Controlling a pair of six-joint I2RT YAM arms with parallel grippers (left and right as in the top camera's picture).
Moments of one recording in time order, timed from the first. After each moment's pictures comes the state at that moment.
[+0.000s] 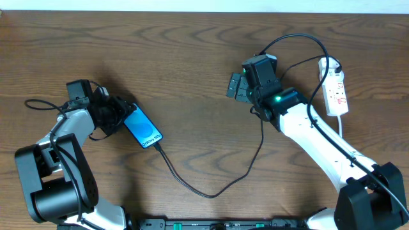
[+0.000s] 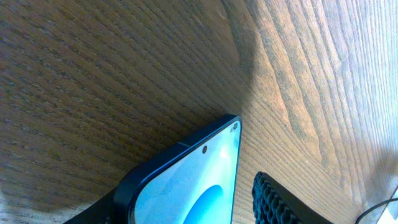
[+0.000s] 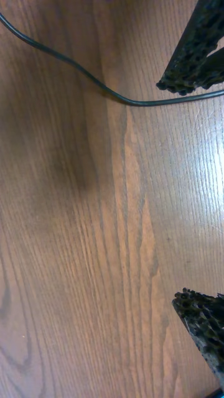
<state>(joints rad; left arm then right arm) 0.30 1.76 0.89 -0.35 0.48 -0.52 0.48 1.62 1.17 -0.46 0.18 0.64</state>
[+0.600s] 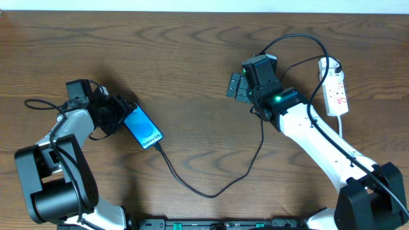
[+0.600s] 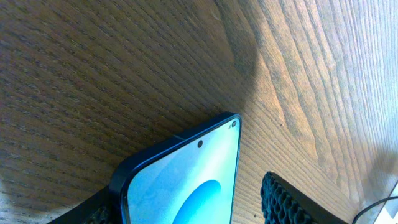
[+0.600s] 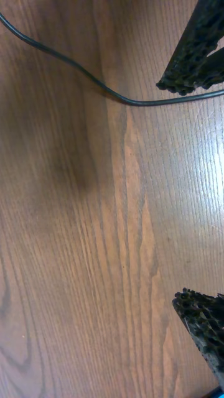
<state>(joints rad) 0.30 1.76 0.89 -0.35 0.49 -0.51 0.48 1.62 1.17 -0.46 0.18 0.64</state>
